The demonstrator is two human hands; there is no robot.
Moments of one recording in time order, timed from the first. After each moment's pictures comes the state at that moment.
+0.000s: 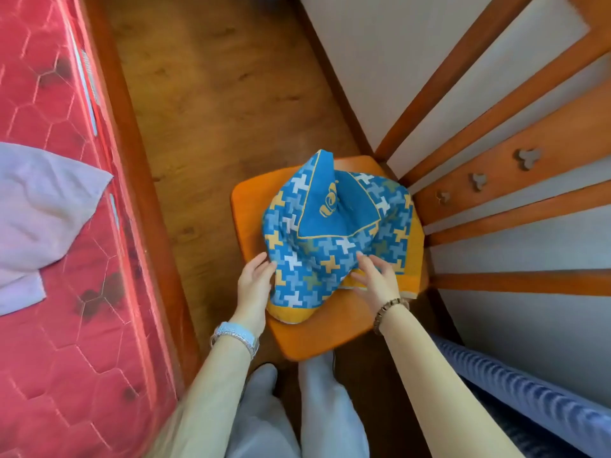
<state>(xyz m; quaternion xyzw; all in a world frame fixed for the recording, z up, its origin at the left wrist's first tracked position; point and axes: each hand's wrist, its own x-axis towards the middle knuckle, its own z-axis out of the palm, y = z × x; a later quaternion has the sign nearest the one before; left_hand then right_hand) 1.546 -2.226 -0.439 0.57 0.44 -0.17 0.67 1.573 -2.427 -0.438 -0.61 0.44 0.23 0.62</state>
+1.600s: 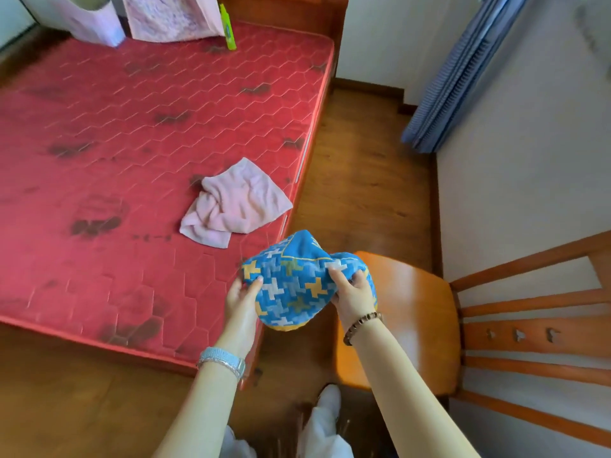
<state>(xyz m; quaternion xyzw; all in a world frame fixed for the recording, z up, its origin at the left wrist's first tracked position) 1.381 -2.057 -0.210 0.40 0.48 0.19 0.75 1.504 -2.192 -0.192 -0.67 0.10 0.31 0.67</state>
